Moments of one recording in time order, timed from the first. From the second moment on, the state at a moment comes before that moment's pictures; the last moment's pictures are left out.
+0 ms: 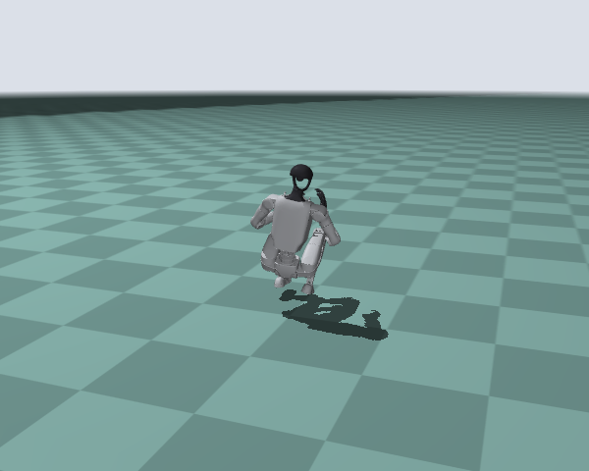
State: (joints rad) left arm -0.34 0.54 -0.36 -0.17 0.28 -0.42 0.53; right arm -0.44 -0.53 0.48 -0.32 -0.05 -0.49 -0.51; waist -0.15 -0.02 0.52; left_leg -1.57 -0.01 0.12 2.18 -0.10 -0.06; right_leg -1.54 -0.04 -0.06 2.33 -0.09 0.12
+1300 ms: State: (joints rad) left arm -0.25 0.47 0.06 -0.50 0.16 -0.48 0.53; right arm -0.24 -0.46 0.07 -0.53 -0.22 -0.43 -0.59; waist -0.13 -0.06 0.49; left_leg -1.57 0.04 0.07 2.14 -0.08 -0.07; right_leg -1.54 0.03 -0.14 2.30 -0.09 0.21
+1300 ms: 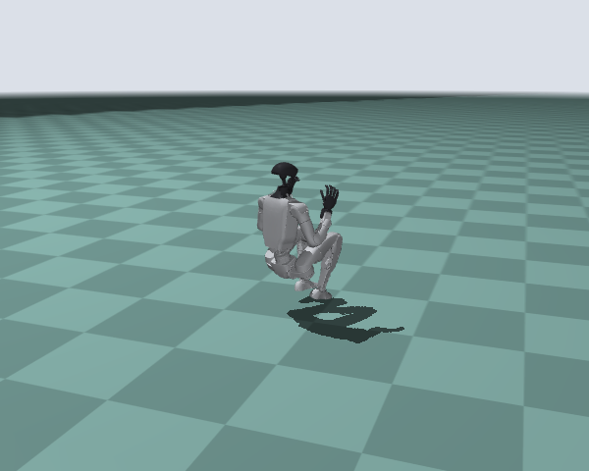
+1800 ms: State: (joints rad) left arm -0.15 0.55 -0.02 -0.53 0.24 -0.38 0.23; right arm -0.26 -0.40 0.22 -0.49 -0.07 -0.42 -0.37; waist -0.12 -0.13 0.40; left_leg -1.43 -0.10 0.08 2.06 -0.02 -0.20; right_leg -1.40 0.06 -0.04 2.24 -0.14 0.14
